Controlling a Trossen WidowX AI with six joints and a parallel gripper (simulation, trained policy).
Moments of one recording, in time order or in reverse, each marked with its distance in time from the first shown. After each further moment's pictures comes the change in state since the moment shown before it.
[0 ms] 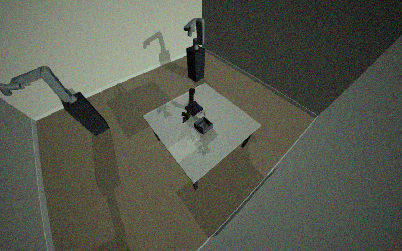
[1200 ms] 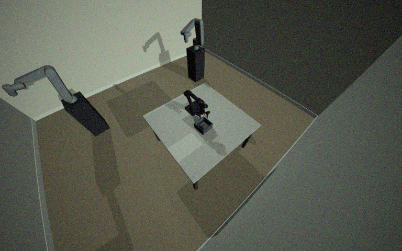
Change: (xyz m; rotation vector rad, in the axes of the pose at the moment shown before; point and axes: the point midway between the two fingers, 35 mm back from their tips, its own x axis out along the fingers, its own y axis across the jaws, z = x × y) arm -0.167 0.073 -0.192 -0.823 0.921 -0.014
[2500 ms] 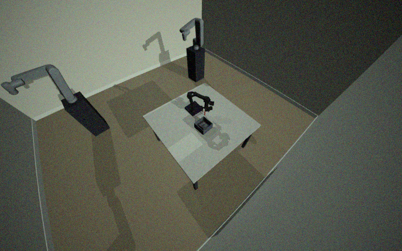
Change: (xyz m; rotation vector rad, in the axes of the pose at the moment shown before) arm -0.043 -0.034 -0.215 -0.336 0.575 -0.336
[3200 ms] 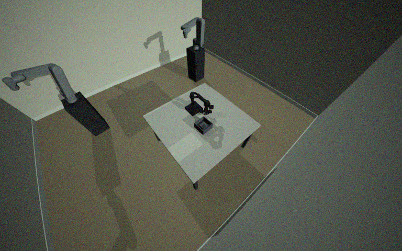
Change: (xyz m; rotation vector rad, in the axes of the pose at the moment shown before) arm 0.079 0.000 -0.009 -0.025 -0.011 -0.049
